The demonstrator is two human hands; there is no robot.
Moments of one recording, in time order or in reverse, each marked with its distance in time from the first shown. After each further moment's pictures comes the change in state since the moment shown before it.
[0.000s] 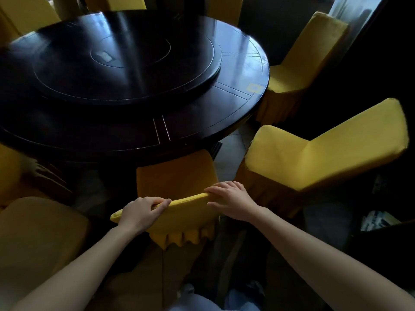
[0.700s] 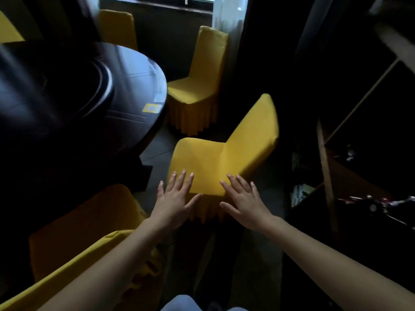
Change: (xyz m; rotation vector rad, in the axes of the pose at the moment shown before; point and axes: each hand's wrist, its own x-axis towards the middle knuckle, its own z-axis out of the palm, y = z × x) left_hand 0.095 0.377 0.079 0.143 -0.150 0.502; right_hand -0.173 0.258 -0.092 -0.112 0.265 0.420
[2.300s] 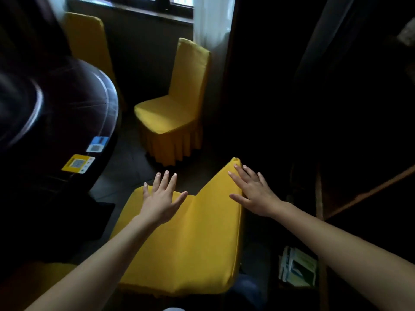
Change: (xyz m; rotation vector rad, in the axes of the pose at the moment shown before) left_hand 0.453 0.119 -0.024 0.042 -0.020 -0.197; right_hand 0.330 0.359 -0.163 -0.131 -0.050 -0.024
